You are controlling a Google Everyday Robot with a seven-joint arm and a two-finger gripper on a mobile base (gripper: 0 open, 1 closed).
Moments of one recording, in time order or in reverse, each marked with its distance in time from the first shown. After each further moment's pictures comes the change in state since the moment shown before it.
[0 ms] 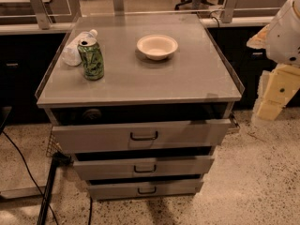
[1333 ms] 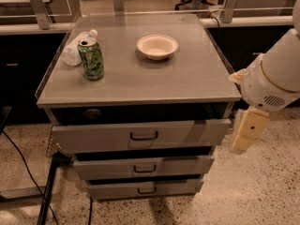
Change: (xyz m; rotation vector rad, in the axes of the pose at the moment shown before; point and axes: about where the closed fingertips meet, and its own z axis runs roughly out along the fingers) arm 0.006 0.024 0.088 -0.028 -0.051 0.003
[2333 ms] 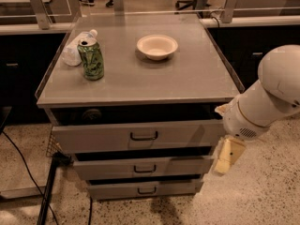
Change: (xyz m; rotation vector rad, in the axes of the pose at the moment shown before) arm 0.016 0.026 0.100 -0.104 -0.041 0.069
